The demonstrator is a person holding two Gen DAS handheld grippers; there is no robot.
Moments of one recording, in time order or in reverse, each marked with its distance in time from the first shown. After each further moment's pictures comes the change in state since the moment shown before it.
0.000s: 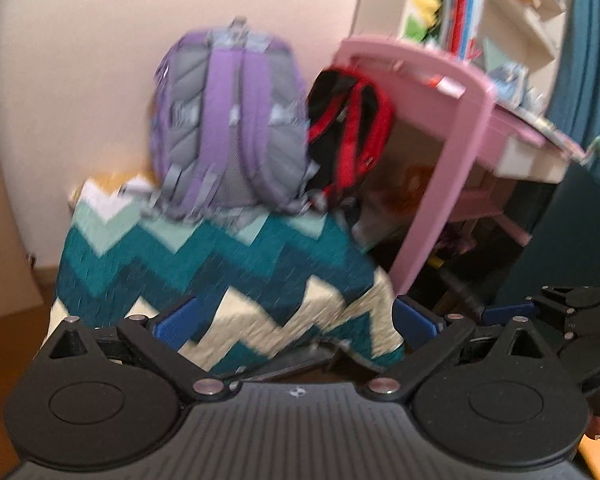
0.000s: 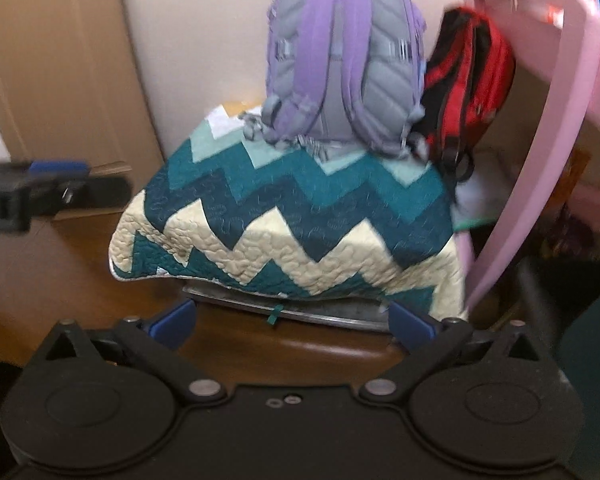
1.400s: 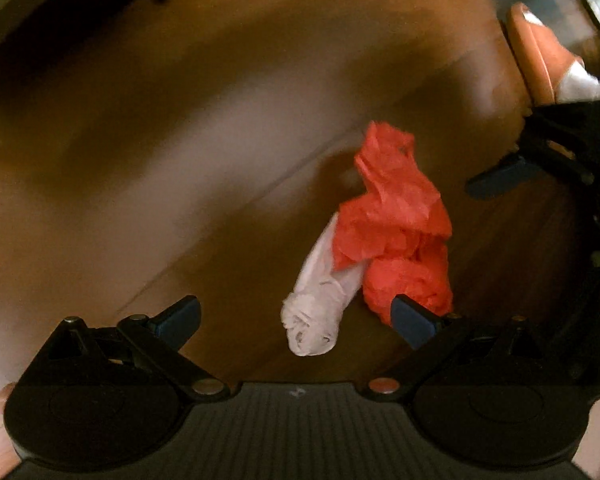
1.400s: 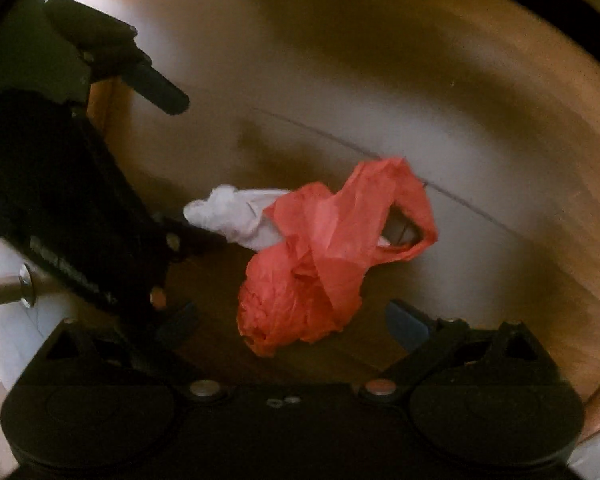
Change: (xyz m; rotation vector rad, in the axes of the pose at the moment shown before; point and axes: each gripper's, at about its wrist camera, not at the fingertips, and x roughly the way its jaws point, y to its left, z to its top) left arm 0.329 0.123 -0.377 0.221 1.000 -0.177; right arm 0.394 0.069 -0.267 -0.205 0.848 0.218
